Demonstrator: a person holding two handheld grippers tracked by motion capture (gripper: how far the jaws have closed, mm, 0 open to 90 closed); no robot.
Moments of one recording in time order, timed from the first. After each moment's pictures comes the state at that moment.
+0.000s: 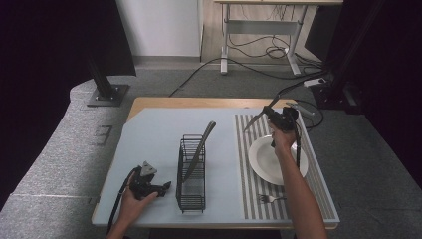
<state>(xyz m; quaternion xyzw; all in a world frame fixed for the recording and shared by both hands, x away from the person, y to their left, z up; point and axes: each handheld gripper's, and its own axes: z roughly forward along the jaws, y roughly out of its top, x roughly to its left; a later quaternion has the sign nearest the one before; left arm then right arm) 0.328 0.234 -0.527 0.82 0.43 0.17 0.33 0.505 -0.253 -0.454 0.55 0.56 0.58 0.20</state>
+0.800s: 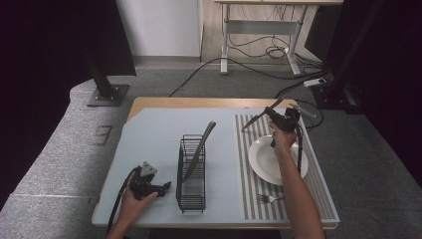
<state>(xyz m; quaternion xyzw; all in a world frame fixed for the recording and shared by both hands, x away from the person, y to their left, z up) 0.327 0.234 -0.527 0.82 0.43 0.17 0.33 0.512 -0.263 -0.466 0.59 0.53 0.59 0.17</state>
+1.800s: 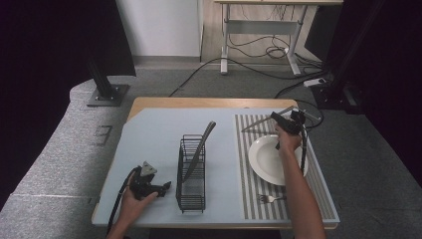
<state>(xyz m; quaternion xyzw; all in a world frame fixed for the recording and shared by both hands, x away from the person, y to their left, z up) 0.327 0.234 -0.527 0.82 0.43 0.17 0.33 0.520 -0.289 -0.490 0.66 0.50 0.54 0.16</state>
